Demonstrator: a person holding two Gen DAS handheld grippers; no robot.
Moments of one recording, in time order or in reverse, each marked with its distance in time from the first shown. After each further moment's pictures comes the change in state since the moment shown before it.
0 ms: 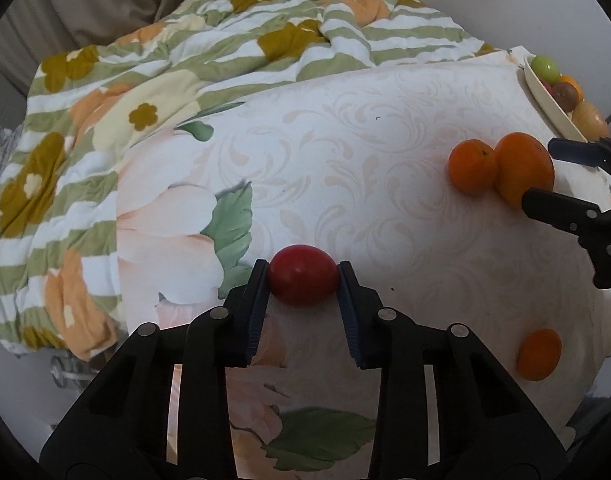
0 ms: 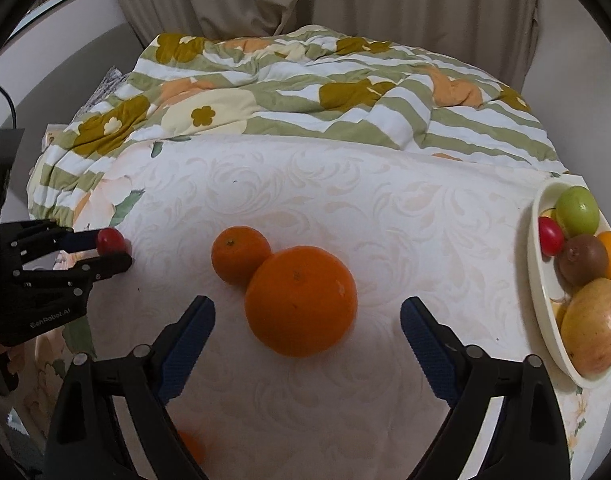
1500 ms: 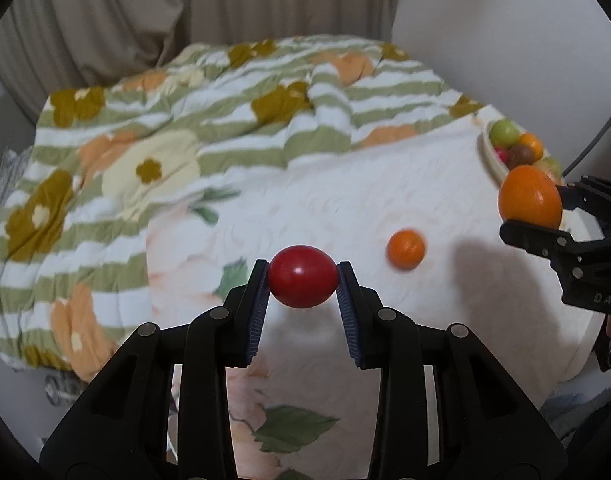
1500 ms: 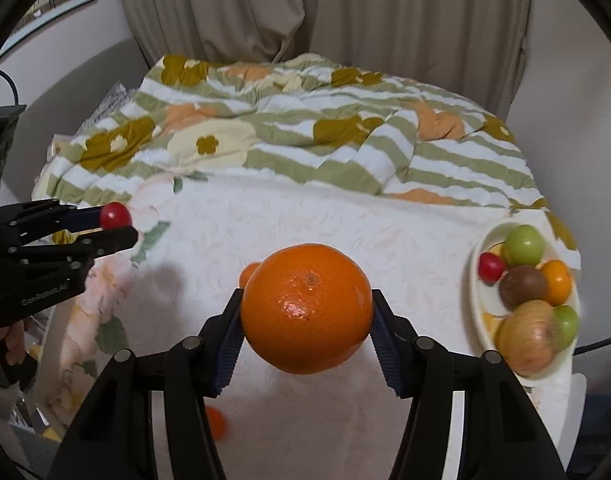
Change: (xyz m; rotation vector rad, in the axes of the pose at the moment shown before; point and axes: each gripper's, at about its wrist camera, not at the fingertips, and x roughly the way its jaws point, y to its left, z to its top) left arm -0.086 -0.013 0.033 -0.009 -0.180 -0.046; right arm -0.081 0.006 0.013 -0.012 -0.088 -0.052
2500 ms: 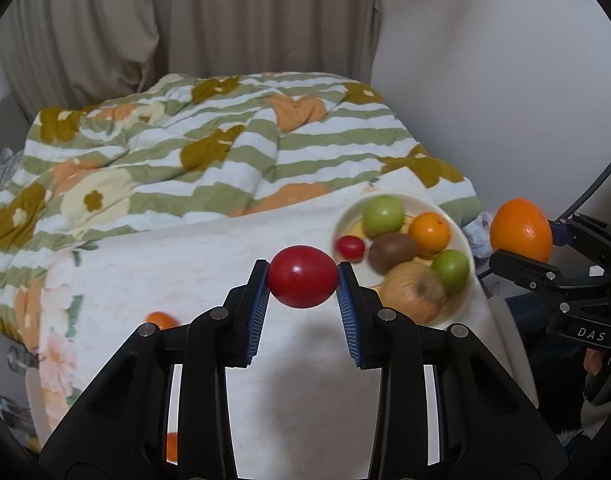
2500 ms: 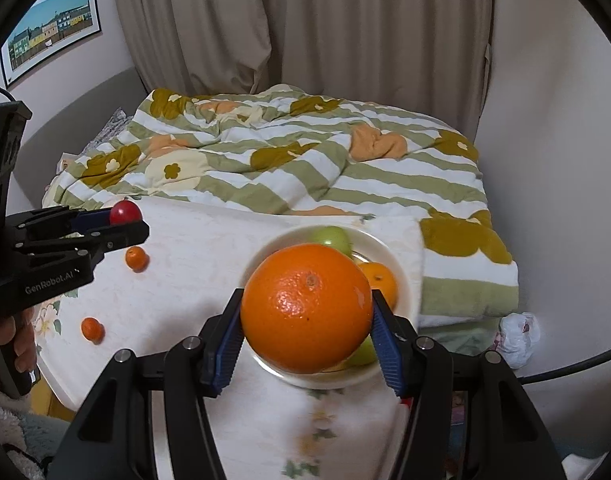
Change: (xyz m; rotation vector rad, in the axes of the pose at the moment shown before) left arm 0.005 -0.254 0.088 -0.116 -0.081 0.010; right arm -0.080 -0.239 -0.028 -0.035 -0.089 0.054
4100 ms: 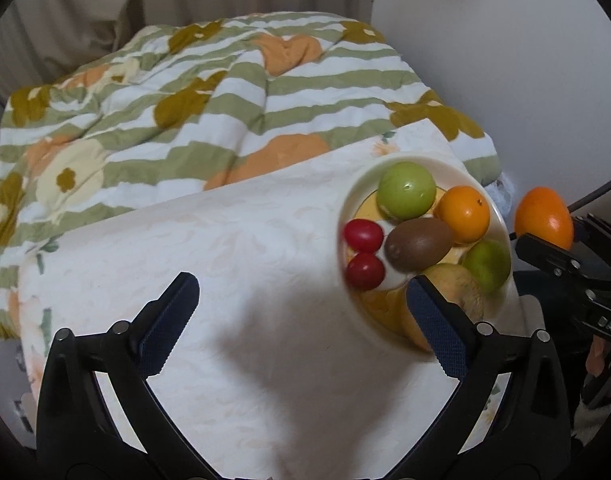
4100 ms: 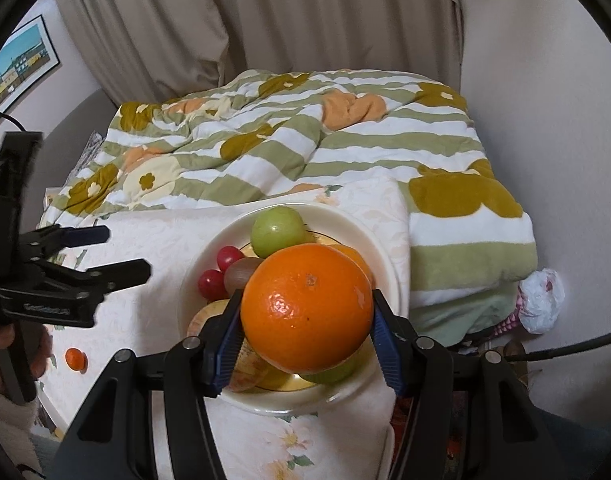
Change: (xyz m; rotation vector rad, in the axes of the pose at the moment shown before) left arm 0.086 0.007 0.019 0.029 0.219 0.006; right arm 0.059 -0.057 -0.005 0.165 0.072 0.037
